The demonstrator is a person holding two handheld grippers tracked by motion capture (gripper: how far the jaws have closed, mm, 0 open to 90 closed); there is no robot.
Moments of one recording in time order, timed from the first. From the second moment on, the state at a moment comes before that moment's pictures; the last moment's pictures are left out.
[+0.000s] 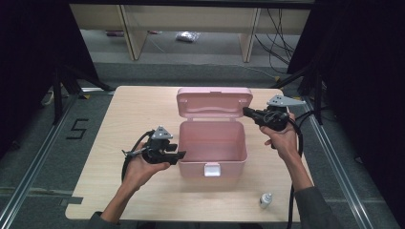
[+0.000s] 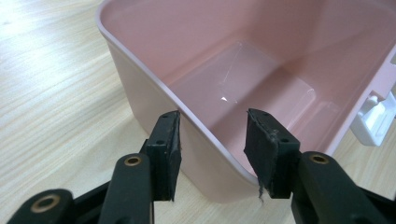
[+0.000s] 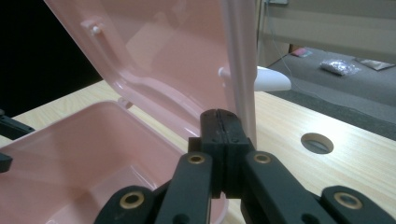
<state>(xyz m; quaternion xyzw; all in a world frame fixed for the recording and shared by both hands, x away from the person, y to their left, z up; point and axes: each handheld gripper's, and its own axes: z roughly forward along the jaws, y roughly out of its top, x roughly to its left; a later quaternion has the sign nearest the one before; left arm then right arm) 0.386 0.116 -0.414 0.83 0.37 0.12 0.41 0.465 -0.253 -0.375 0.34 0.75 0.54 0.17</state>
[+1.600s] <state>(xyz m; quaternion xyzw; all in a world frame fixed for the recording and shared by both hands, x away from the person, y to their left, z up) 0.384 0.115 -0.413 0.83 0.36 0.14 0.40 0.477 -0.254 -0.388 0.37 0.76 0.50 0.20</state>
